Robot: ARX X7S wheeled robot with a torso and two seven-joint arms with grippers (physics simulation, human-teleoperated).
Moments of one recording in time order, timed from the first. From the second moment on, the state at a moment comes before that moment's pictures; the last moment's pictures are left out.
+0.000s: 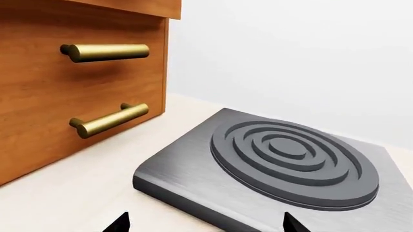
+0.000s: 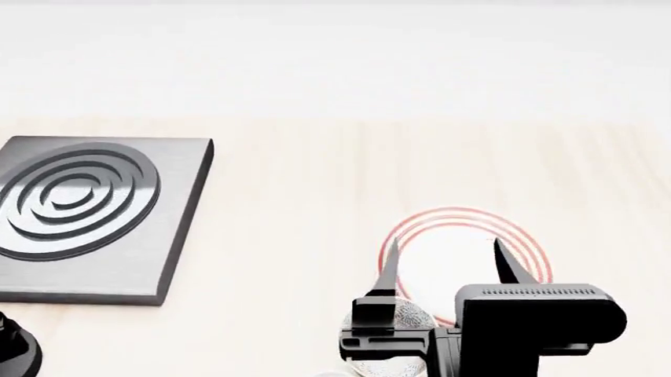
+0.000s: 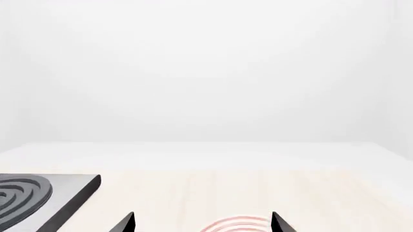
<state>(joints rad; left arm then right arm) -0.29 -0.30 -0.10 -0.35 -0.36 0.03 -0.25 0.26 0.30 -0.20 -0.49 0.40 0.53 0.33</state>
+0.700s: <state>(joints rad) -0.29 -0.31 -0.10 -0.34 -0.38 0.02 -0.26 0.39 0.29 -0.21 -0.35 0.48 0.79 0.38</state>
